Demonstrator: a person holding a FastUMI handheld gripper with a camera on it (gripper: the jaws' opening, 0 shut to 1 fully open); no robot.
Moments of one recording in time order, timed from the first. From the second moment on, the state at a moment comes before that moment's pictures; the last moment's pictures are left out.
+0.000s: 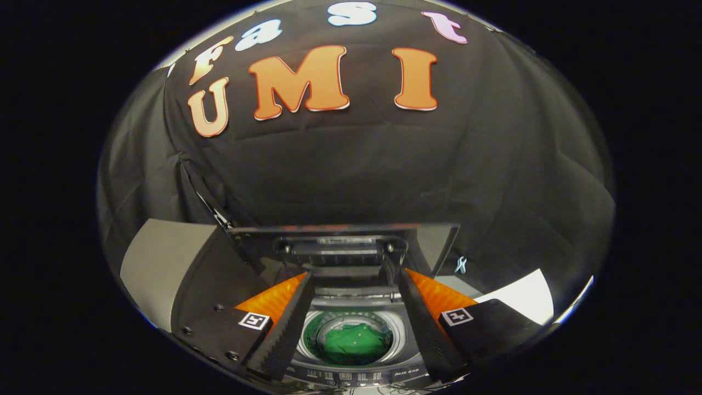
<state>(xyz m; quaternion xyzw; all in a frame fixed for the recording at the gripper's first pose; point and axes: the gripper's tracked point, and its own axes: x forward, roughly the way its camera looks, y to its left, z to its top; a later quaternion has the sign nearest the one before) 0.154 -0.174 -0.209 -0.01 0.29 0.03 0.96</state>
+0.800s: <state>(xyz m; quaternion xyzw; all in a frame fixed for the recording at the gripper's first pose) 0.279 -0.132 -0.216 -0.01 0.27 0.04 0.96</state>
